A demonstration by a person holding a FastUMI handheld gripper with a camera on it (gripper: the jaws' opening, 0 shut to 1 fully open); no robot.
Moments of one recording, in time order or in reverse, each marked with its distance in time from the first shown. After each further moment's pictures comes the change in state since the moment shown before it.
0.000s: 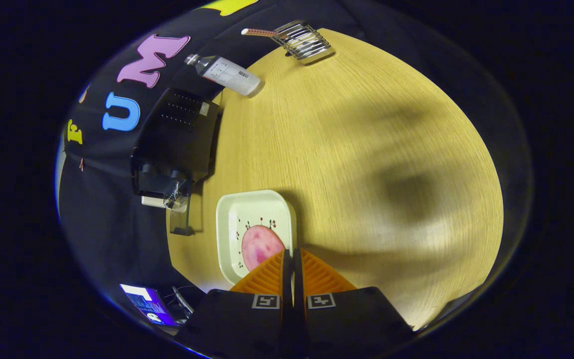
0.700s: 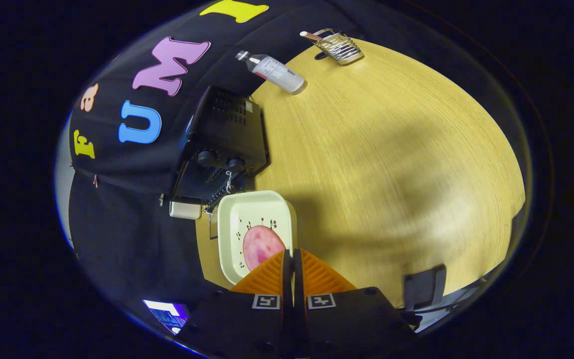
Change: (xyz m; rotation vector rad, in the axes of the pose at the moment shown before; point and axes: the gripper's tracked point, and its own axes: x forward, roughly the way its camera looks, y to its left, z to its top) arm -0.014 0.129 -0.059 0.094 -0.080 0.059
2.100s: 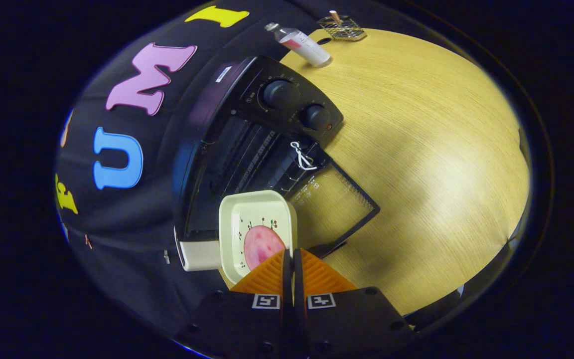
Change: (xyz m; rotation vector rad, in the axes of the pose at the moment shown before) arm 0.167 0.191 -0.034 0.379 -0.241 -0.105
